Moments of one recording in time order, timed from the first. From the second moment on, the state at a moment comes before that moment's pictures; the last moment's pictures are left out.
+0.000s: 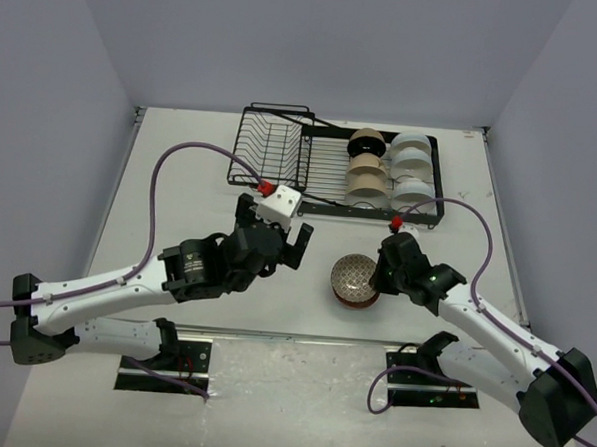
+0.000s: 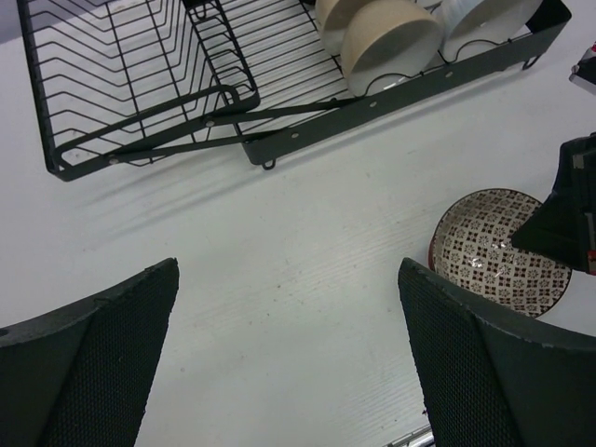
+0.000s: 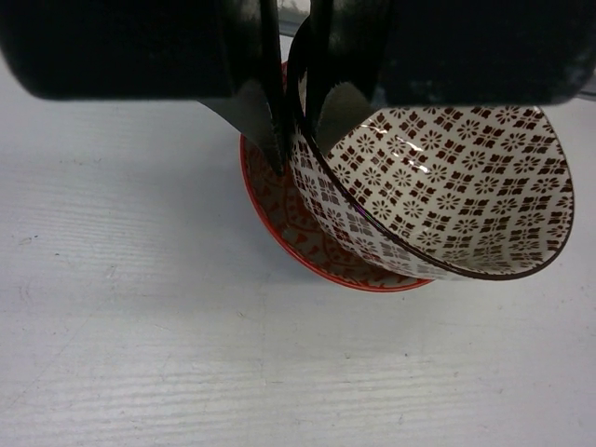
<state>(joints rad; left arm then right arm) -1.21 1.10 1.11 -0.50 -0.75 -0.32 0.61 0.95 0.56 -0.57 0.14 0.68</state>
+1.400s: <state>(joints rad) -1.16 1.18 1.07 -0.41 -0.56 -0.31 0.61 0.83 0.56 -0.58 0.09 0.67</state>
